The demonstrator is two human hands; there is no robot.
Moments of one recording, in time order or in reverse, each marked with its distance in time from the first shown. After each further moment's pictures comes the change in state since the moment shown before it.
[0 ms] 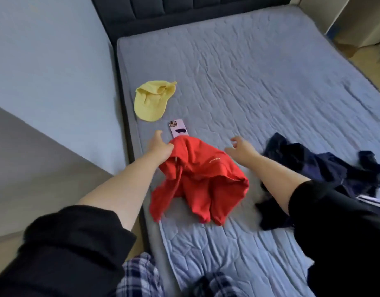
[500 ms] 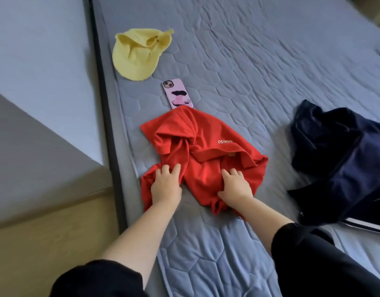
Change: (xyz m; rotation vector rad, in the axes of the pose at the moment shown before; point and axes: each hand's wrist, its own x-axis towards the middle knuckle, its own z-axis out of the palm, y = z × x) left_hand 0.041 -0.243 0.197 0.645 0.072 0.254; right_hand 0.055 0.161 0.263 -0.537 0.007 -0.094
